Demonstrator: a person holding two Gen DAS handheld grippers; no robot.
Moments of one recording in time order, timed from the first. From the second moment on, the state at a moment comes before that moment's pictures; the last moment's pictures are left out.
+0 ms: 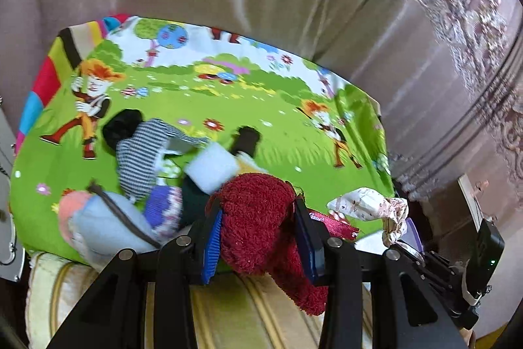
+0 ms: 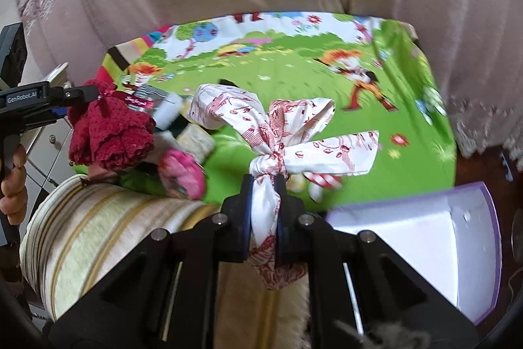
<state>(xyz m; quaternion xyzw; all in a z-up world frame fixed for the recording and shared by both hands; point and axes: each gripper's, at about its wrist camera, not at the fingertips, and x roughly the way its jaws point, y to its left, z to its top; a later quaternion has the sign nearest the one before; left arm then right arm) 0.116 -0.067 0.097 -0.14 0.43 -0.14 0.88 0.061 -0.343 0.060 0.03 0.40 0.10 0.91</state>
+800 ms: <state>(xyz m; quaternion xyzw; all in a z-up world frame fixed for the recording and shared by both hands) 0.097 -0.234 0.097 -0.05 0.45 -0.26 0.85 0.013 -0.481 0.023 0.12 0.44 -0.03 0.89</state>
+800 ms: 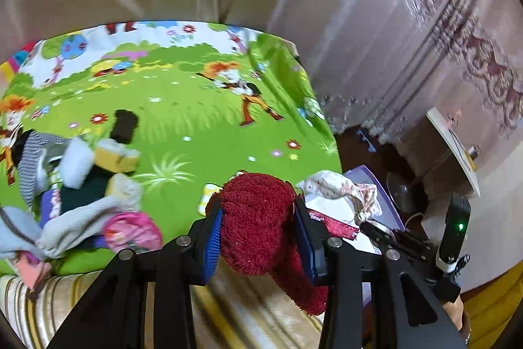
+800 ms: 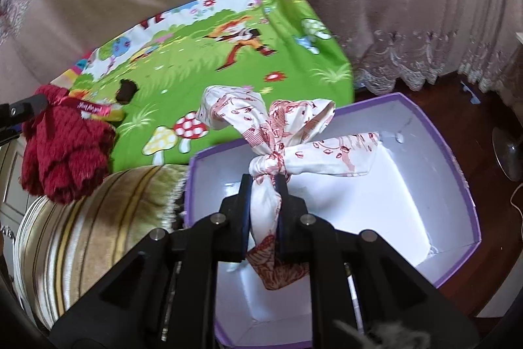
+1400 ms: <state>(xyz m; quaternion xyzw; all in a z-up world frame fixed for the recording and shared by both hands) 0.092 -0.356 0.056 0.08 0.45 -0.32 0.83 -0.006 -0.537 0.015 0.16 0.43 -0.09 0.88</state>
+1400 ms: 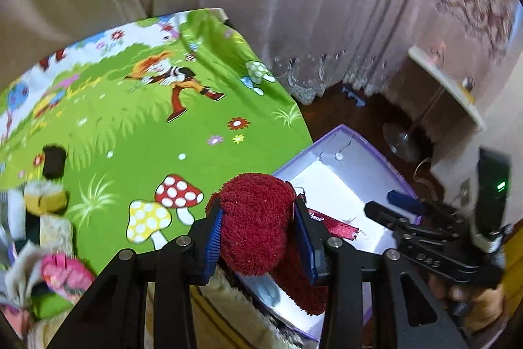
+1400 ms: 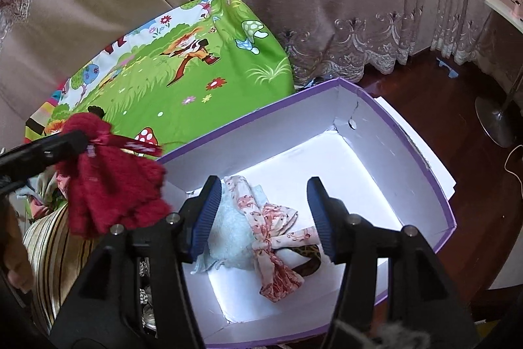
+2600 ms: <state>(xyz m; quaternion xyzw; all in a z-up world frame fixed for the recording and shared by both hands) 0.074 -0.247 0.075 0.04 0.37 -0.26 0.89 0.007 -0.455 0.029 0.15 0.41 0.02 0.90</state>
